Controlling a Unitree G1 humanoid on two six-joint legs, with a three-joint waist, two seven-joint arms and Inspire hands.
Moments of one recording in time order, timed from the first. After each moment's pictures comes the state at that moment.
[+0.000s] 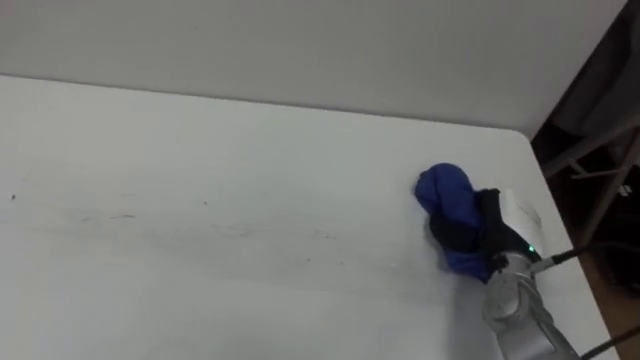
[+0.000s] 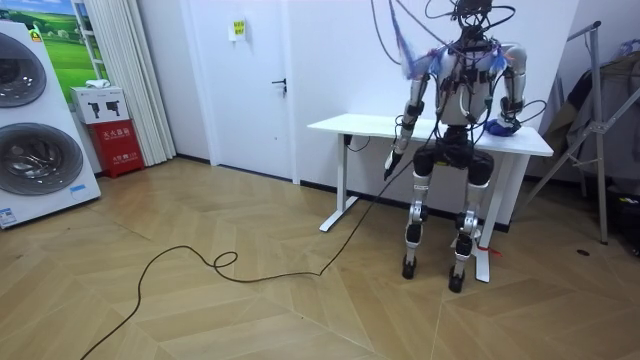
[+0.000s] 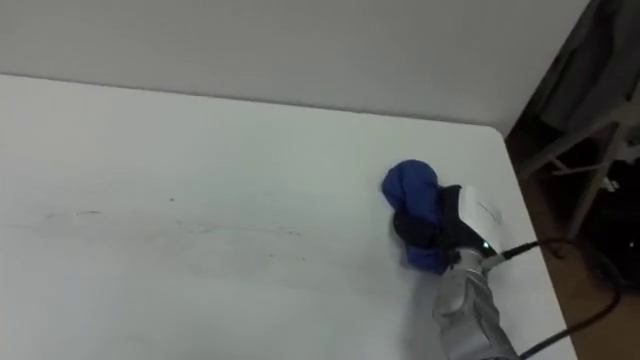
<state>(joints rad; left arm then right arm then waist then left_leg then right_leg) 0.08 0.18 0.09 0.95 -0.06 0.18 0.23 -0.10 -0.24 0.09 0.65 -0.57 0.07 -0.40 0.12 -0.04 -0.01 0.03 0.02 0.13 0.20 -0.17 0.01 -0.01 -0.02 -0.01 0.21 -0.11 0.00</state>
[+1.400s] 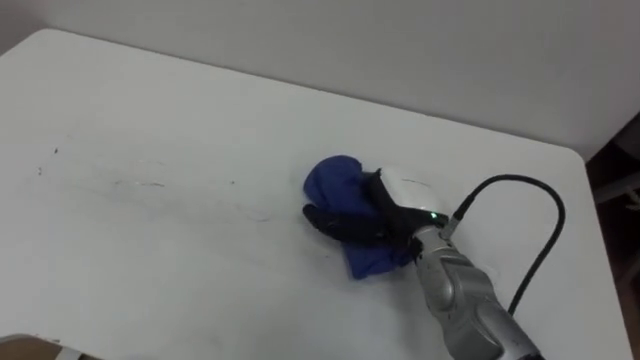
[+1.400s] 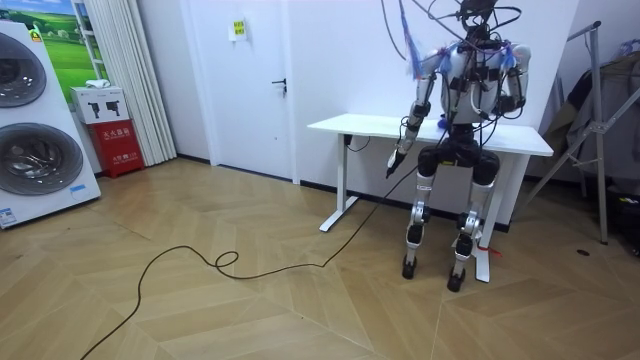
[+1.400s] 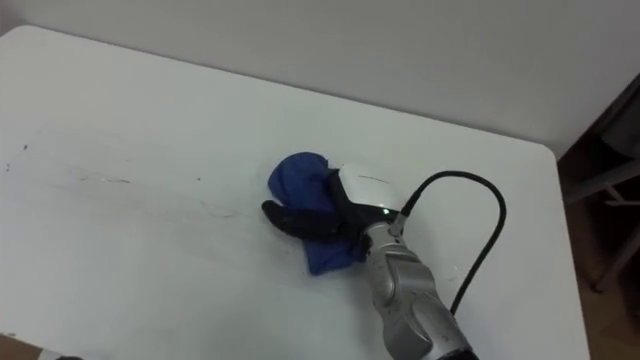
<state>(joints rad) 0.09 0.18 -0.04 0.86 0.04 0.14 0.23 -0.12 -0.23 0.45 0.28 -0.83 0.19 -0.03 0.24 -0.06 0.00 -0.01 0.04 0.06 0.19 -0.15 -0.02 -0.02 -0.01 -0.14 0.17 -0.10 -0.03</state>
